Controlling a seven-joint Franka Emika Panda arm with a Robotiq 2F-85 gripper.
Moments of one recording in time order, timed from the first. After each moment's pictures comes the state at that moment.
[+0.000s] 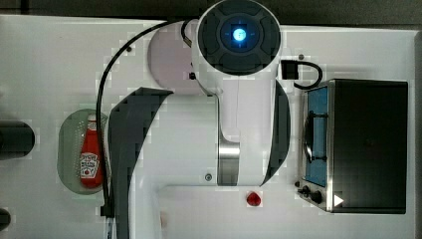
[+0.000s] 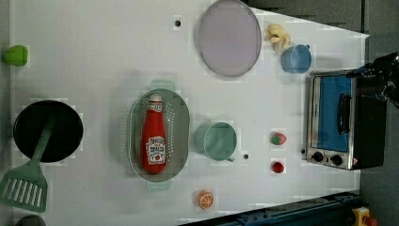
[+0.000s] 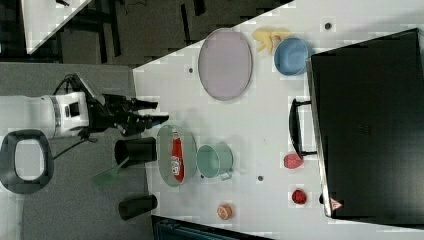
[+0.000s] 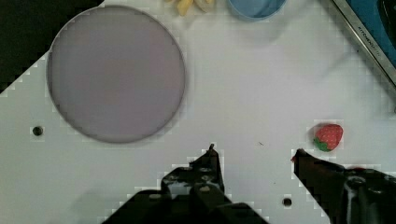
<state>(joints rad) -0.02 0.02 0.02 -1.79 -0.02 0.22 -0.05</state>
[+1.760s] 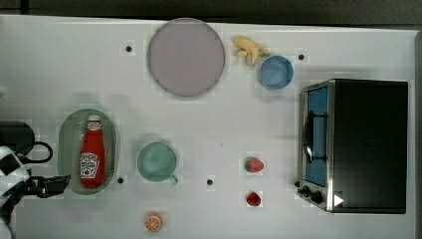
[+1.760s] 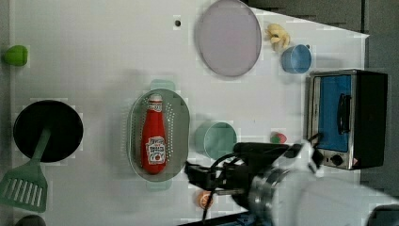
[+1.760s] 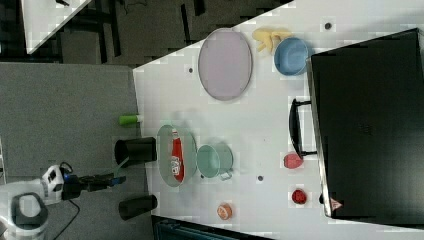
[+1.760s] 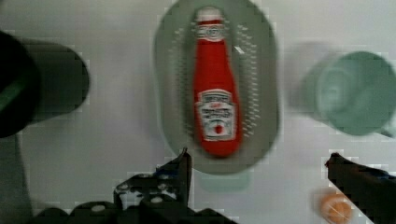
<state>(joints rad) -0.06 -0.02 0.84 -2.04 0.01 0.45 0.07</state>
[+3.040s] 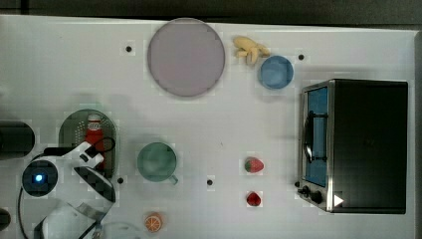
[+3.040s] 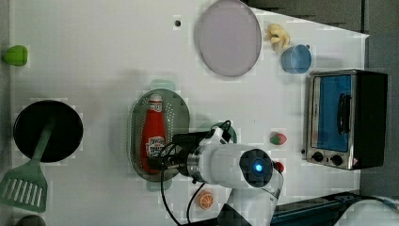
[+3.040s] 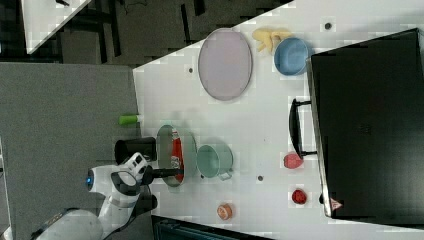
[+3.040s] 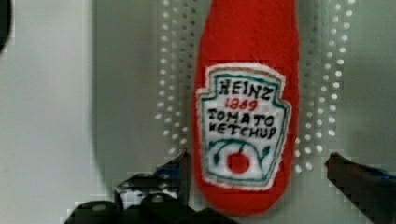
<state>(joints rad) -0.08 0.50 0.78 -2.30 -0.39 1.04 0.15</state>
